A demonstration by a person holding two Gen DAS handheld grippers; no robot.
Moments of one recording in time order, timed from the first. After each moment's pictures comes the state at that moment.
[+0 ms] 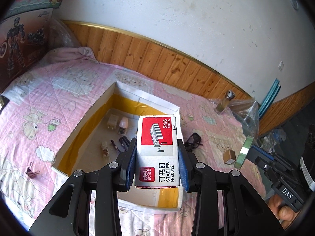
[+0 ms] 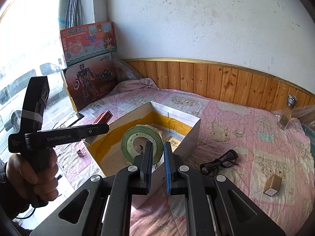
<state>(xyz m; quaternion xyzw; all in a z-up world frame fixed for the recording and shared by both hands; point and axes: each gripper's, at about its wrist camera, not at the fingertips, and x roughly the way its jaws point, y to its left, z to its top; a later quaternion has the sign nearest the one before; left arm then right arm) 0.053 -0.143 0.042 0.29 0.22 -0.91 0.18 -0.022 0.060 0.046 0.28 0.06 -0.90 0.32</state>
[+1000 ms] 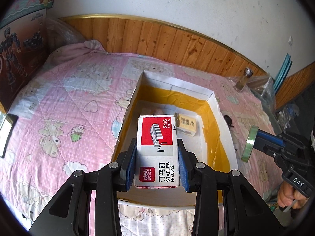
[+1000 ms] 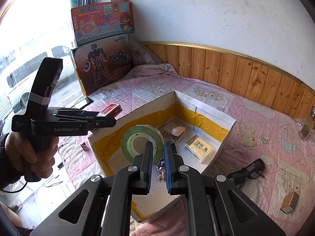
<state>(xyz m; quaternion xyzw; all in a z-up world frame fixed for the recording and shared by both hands) 0.052 -0.213 0.013 0.37 0.17 -0.89 0.21 -0.055 -0.023 0.012 0.32 0.10 -0.87 0.37</state>
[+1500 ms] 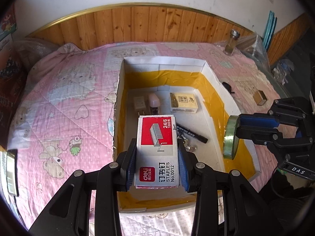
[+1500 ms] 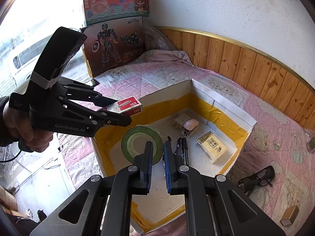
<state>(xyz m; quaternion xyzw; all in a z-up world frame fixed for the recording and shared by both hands) 0.021 -0.217 -0.003 0.46 0.08 -0.87 0.15 -0.065 -0.061 -0.015 0.35 0.16 -0.83 0.40</state>
